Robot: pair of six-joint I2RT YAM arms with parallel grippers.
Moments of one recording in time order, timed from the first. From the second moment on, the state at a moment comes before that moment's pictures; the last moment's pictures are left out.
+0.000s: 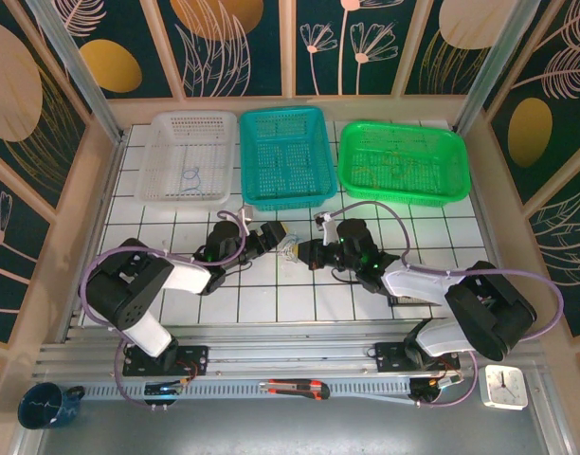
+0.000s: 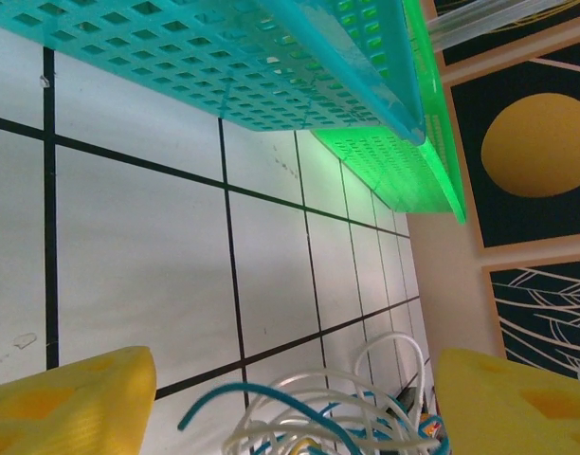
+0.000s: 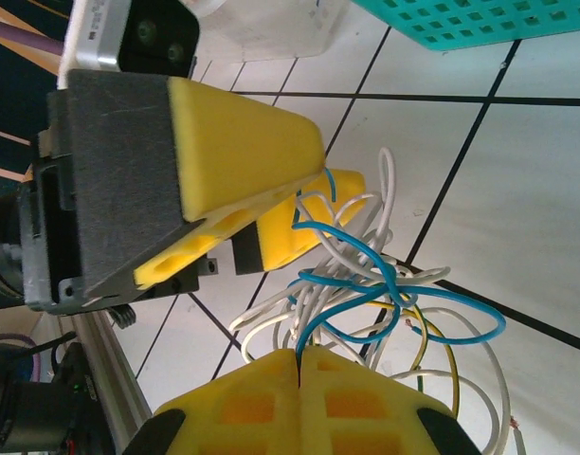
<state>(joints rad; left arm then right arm) -0.62 1.64 0.45 0.86 0.28 -1.10 0.74 1.36 0.49 0.42 -0.38 0.63</state>
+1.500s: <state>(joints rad) -0.62 1.44 0.52 0.68 0.23 -0.99 0.74 1.50 0.45 0.50 -0.33 0.63</state>
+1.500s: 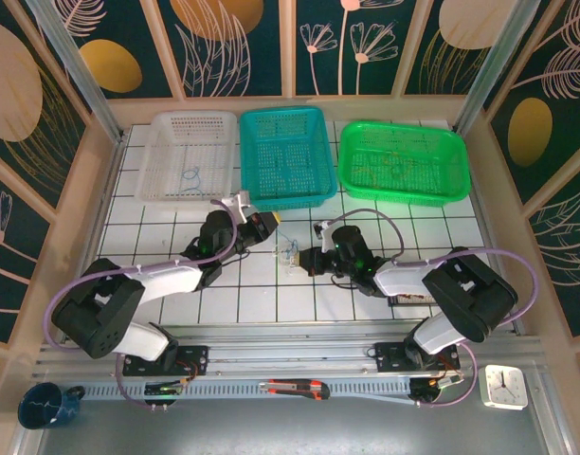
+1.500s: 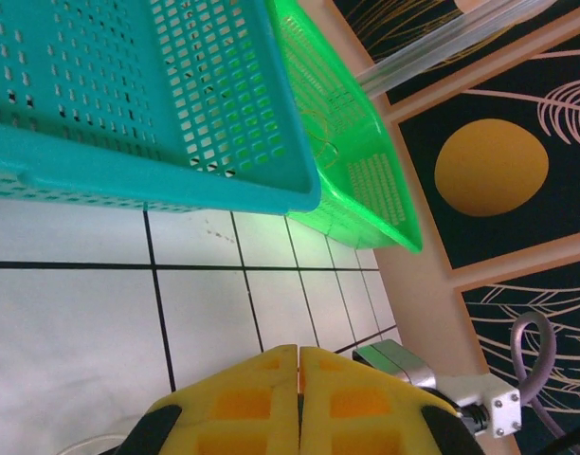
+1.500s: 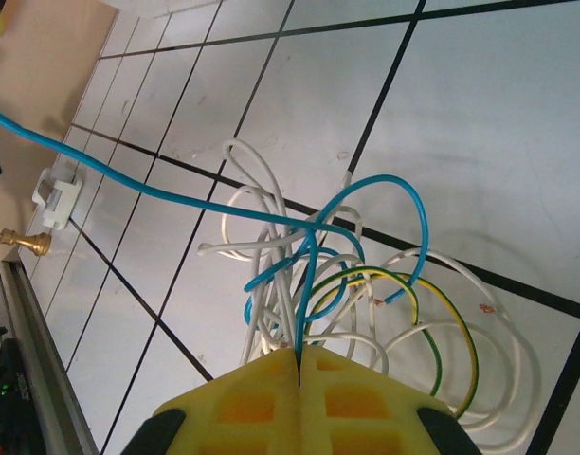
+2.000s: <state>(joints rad) -0.62 1.37 0.59 0.61 0.27 -0.95 0.73 1.40 0.48 0.39 -0.33 0.58</state>
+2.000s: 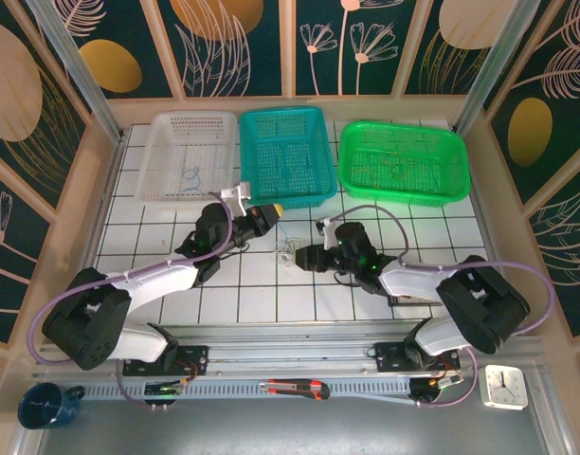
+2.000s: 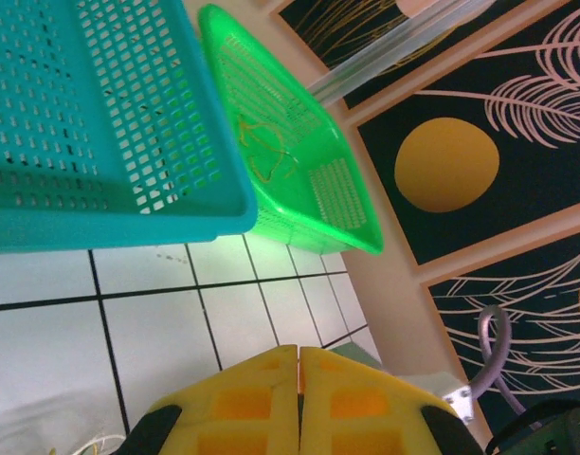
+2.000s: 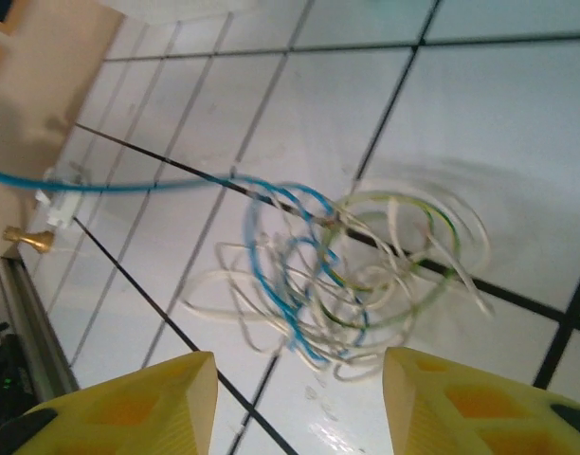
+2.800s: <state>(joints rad) -0.62 1.35 0.66 0.53 0.33 -0.94 0.73 1.47 0.76 0.32 -0.36 0.42</state>
